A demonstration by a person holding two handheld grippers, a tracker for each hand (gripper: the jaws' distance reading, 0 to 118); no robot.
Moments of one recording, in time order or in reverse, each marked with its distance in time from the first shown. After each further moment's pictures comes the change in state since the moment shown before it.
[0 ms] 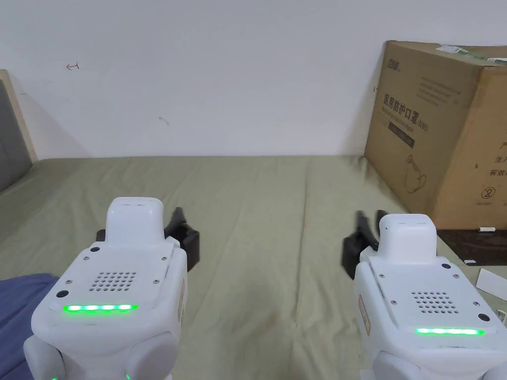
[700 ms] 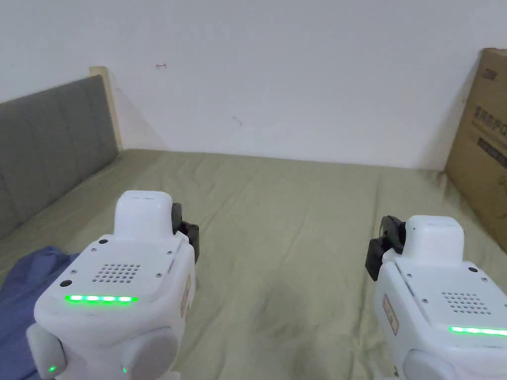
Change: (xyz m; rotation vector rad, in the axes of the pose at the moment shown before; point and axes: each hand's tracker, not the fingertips) left arm -0.076 0.005 0.029 -0.015 0.152 0.038; right arm -0.063 0.009 -0.022 -0.039 0.245 -0.044
